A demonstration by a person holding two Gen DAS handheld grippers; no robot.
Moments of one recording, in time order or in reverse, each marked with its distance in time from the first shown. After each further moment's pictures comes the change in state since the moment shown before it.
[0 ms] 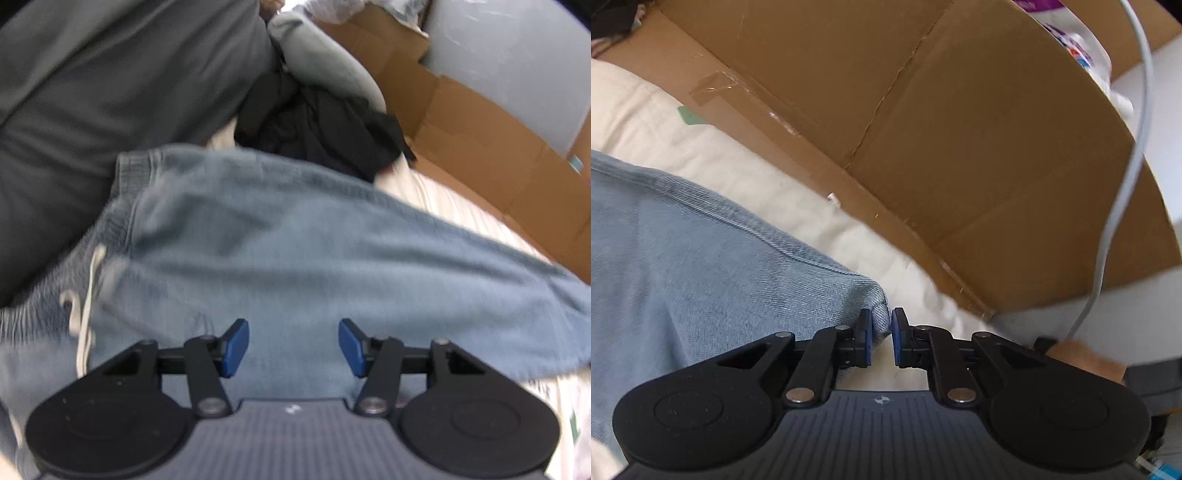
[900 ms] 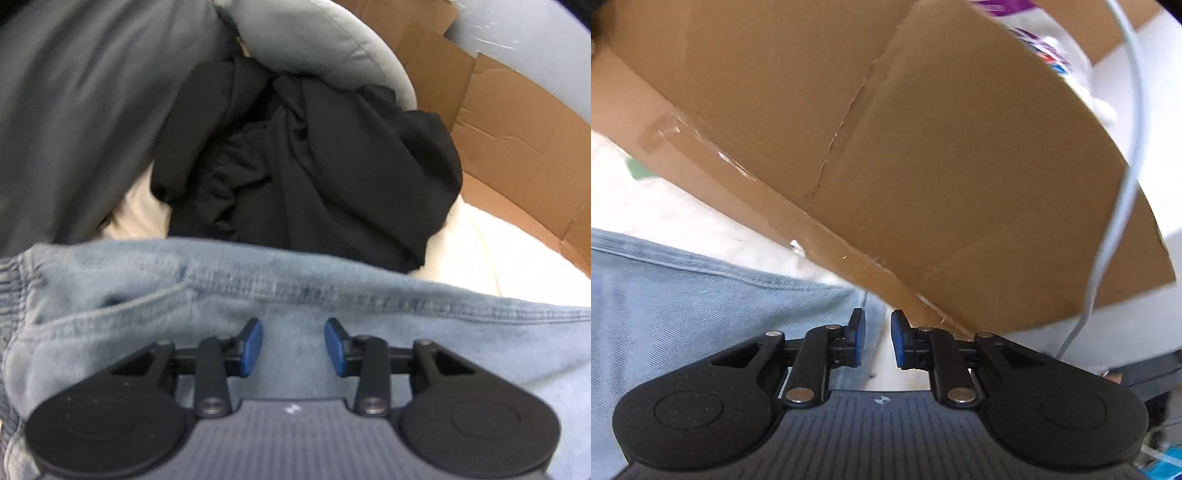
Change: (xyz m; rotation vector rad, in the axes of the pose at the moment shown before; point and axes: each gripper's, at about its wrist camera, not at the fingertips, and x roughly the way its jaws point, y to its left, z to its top) left arm 0.173 -0.018 0.092 0.096 -0.004 0.036; right arm 0.002 -0.024 0.012 0.143 -0.037 -0.056
